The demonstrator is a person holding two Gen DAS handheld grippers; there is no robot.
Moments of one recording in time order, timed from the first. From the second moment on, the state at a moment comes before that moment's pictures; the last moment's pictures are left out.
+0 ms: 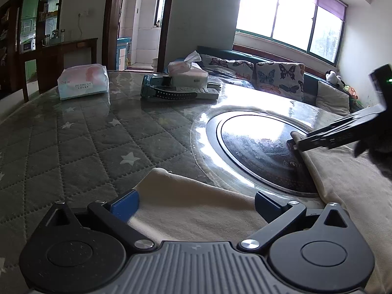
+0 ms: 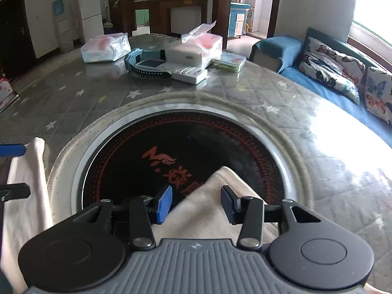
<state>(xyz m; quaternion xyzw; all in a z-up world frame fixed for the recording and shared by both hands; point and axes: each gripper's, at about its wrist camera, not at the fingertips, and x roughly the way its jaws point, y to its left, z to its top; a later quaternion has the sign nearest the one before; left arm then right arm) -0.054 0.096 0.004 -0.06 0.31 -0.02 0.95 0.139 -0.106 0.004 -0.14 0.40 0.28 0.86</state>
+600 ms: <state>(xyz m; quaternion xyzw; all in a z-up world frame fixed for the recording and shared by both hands) -0.070 0.017 0.043 0.00 0.28 -0.11 0.95 -0.070 -0.244 0.023 -0.15 0.42 0.23 0.87</state>
